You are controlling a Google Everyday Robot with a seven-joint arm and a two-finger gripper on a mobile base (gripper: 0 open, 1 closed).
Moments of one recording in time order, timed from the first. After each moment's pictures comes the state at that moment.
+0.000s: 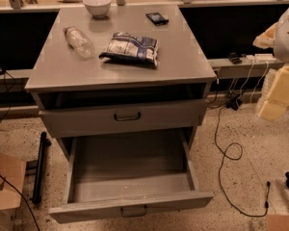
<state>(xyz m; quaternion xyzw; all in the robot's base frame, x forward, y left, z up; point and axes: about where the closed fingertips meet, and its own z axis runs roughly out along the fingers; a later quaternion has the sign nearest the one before) 0.438 -0.217 0.976 -0.60 0.78 -0.03 0.16</state>
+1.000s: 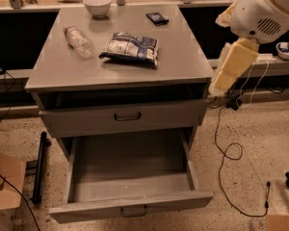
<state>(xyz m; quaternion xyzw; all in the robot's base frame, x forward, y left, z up) 0.504 -0.152 0.989 -0.62 0.75 0.00 0.24</state>
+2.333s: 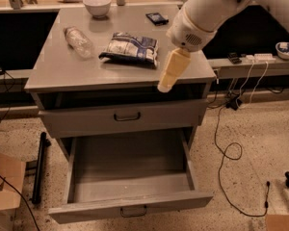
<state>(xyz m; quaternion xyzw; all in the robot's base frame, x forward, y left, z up) 0.585 -0.064 0.921 -0.64 0.73 0.05 0.24</state>
